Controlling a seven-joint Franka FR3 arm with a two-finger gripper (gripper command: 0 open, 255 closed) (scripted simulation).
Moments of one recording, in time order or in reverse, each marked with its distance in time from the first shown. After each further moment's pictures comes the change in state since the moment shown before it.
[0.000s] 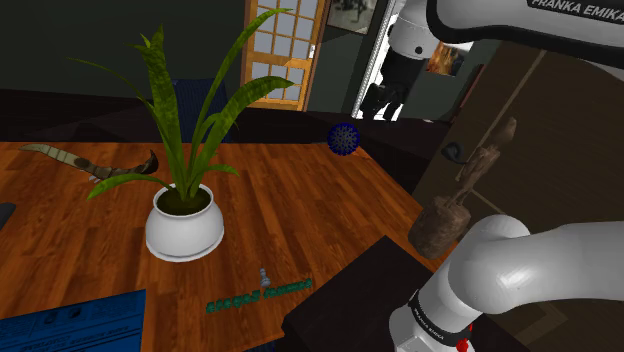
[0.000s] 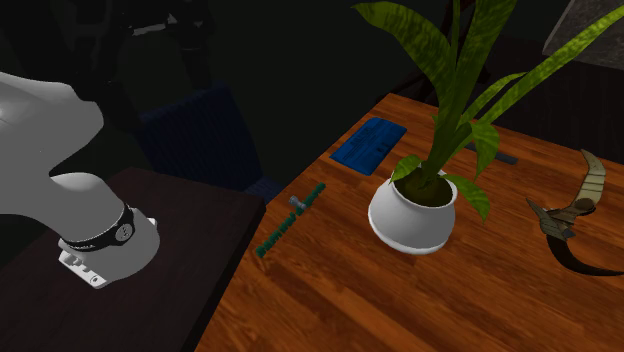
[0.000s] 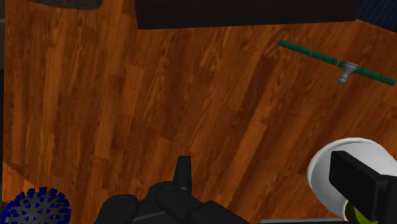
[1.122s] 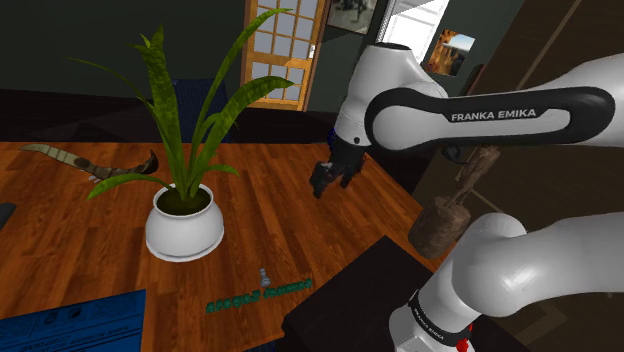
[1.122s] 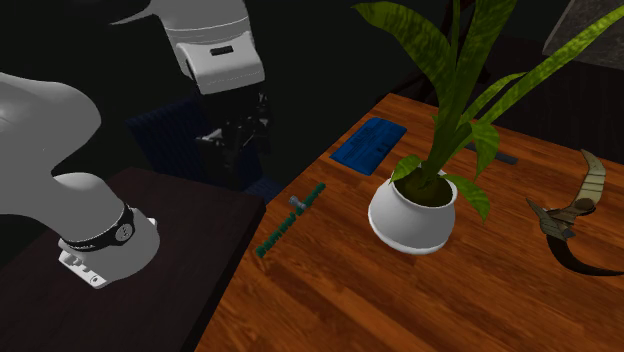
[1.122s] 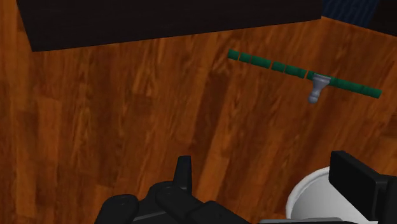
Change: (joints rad) arm 0.080 0.057 0.157 -0.383 0.168 0.413 0.242
